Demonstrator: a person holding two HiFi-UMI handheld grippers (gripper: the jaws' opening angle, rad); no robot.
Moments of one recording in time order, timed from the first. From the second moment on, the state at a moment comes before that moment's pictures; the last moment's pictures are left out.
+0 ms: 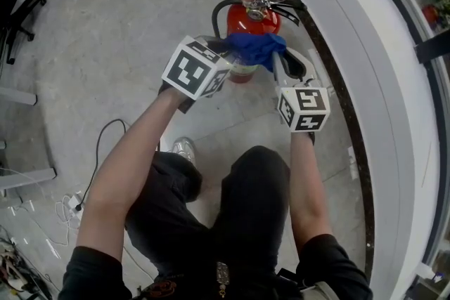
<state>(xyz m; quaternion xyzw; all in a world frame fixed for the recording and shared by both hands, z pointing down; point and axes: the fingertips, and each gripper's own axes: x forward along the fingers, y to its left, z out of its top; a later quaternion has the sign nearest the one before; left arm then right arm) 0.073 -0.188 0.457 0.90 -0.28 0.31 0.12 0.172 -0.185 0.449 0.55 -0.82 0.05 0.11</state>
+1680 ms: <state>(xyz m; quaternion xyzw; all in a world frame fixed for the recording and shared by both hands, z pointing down) 0.038 -0.226 0.472 0.89 -0.34 0.28 0.11 0.074 -0.186 0.474 0.54 -0.82 0.16 0.07</state>
